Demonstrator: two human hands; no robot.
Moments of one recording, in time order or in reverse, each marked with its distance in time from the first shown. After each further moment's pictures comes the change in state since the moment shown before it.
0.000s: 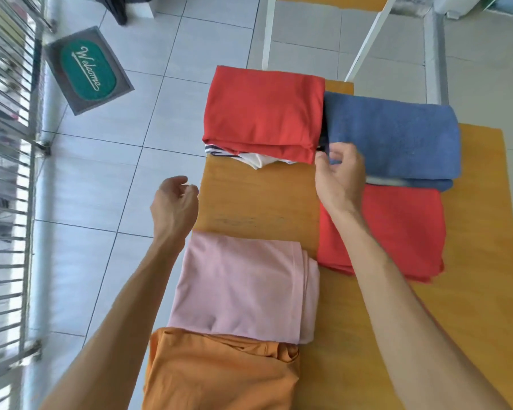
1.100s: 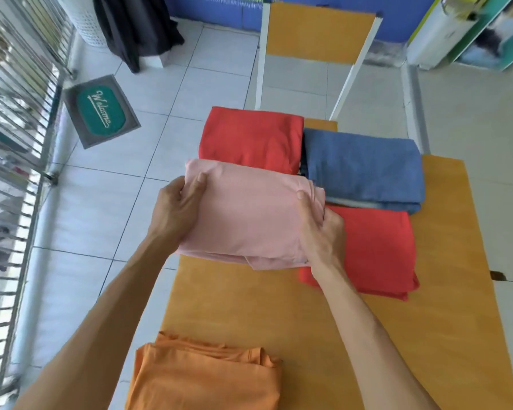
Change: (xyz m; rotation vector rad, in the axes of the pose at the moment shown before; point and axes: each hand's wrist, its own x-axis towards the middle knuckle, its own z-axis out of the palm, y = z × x) left_hand -0.021 0.048 -0.017 -0.044 -0.168 0.215; right_hand -0.070 0.007 -0.037 0.154 -0.064 0.173
